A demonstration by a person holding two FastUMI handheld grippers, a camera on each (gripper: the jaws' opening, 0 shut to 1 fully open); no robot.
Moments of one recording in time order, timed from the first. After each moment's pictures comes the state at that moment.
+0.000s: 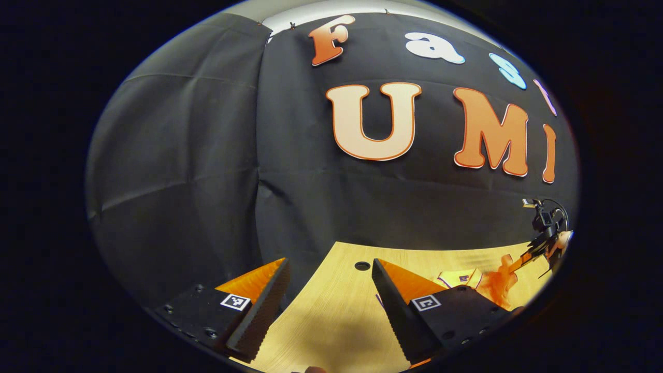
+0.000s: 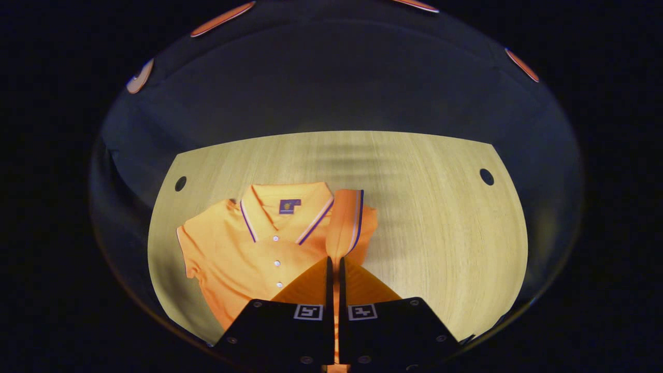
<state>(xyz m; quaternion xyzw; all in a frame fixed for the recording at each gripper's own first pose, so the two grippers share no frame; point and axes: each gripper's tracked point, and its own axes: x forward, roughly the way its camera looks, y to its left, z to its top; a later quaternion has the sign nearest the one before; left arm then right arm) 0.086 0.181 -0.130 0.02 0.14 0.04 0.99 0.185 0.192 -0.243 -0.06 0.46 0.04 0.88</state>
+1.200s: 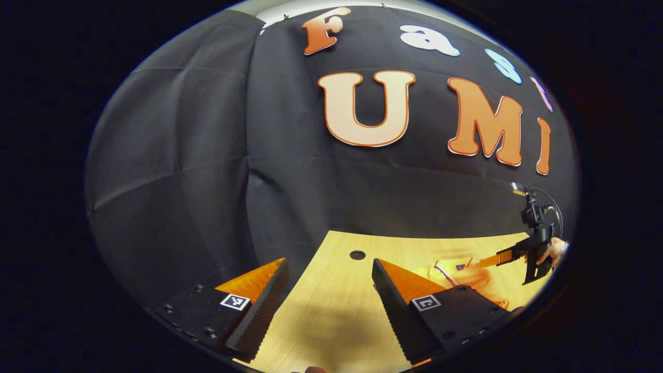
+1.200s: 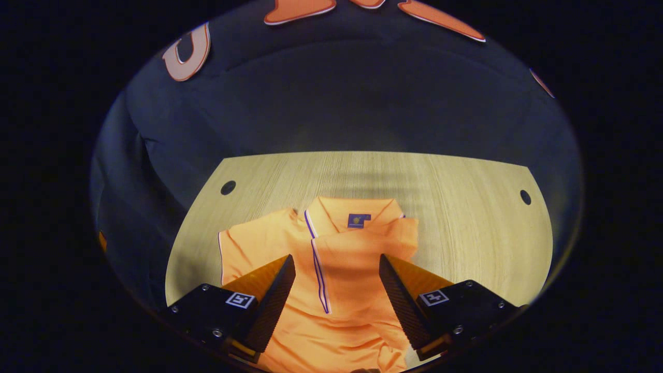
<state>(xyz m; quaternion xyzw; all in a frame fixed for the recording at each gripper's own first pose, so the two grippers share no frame) 0.094 0.162 -0.153 0.02 0.17 0.00 0.98 0.179 0.268 -0.221 -0.04 0.37 0.12 0.92</state>
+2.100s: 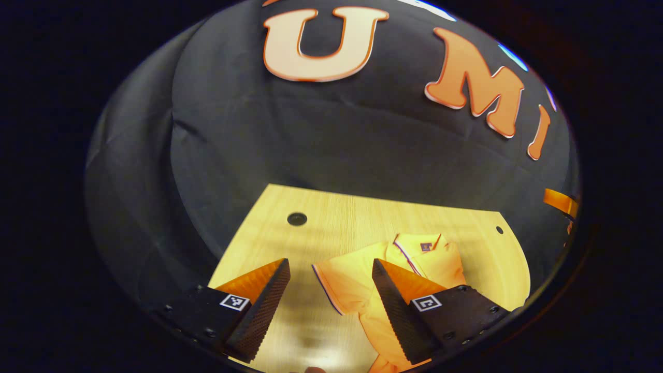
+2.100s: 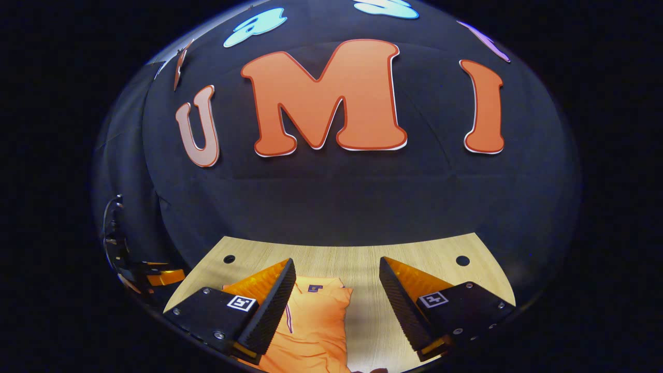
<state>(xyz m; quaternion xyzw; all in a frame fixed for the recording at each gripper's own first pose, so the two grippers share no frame) 0.179 0.046 -0.264 -0.02 0.39 -0.09 0.92 0.146 0.165 -0.021 -0.03 0.13 0.10 0.99</state>
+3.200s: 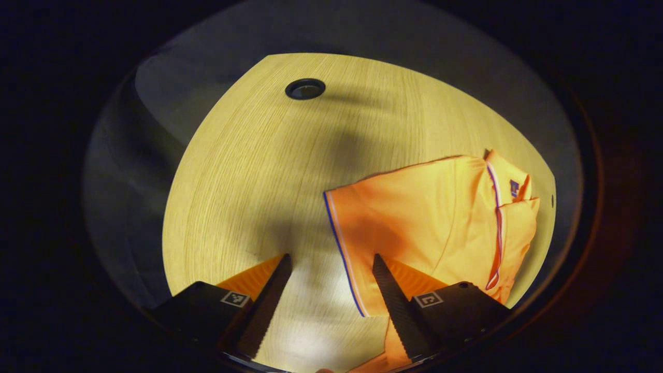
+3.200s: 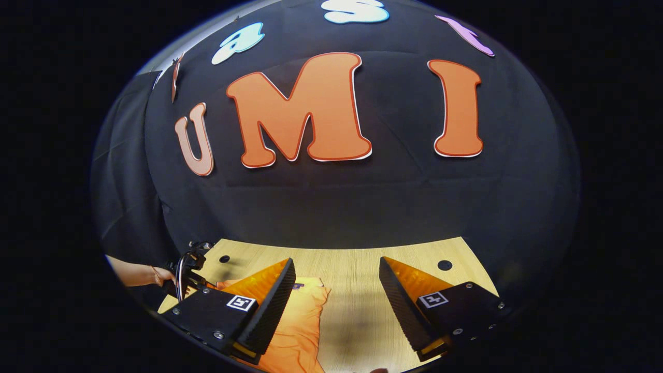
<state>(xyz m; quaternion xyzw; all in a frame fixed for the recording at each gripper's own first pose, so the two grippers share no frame) 0.189 0.042 -0.459 0.02 0.65 0.00 0.76 0.133 0.091 -0.014 -0.01 0.12 0.10 0.99</state>
